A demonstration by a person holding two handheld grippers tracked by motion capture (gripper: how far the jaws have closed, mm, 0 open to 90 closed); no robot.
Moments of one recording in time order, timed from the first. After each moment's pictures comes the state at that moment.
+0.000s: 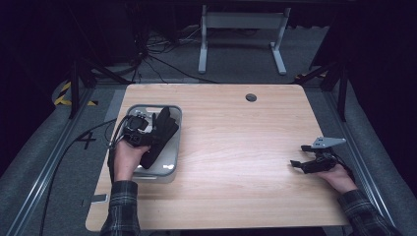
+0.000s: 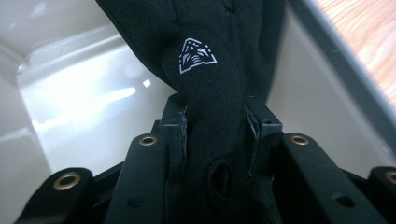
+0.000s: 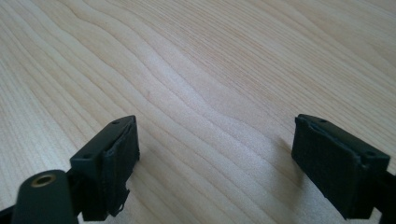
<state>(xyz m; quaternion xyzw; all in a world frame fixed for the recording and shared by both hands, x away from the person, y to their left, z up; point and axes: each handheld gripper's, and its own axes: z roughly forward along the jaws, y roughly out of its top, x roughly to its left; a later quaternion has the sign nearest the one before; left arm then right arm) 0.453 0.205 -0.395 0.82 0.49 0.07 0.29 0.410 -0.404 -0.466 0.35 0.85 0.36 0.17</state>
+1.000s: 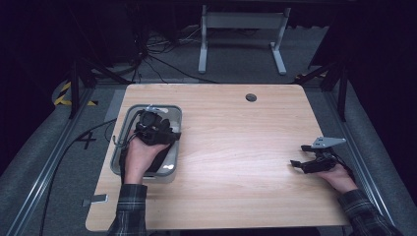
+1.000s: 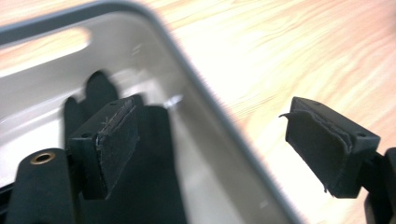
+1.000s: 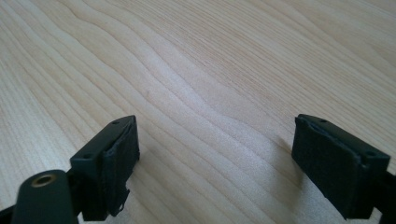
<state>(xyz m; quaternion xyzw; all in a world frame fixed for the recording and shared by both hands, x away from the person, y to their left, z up) 0.433 0.149 -0.354 0.81 0.44 0.10 0.37 0.410 -0.404 -0.466 0.35 0.85 0.36 0.16</state>
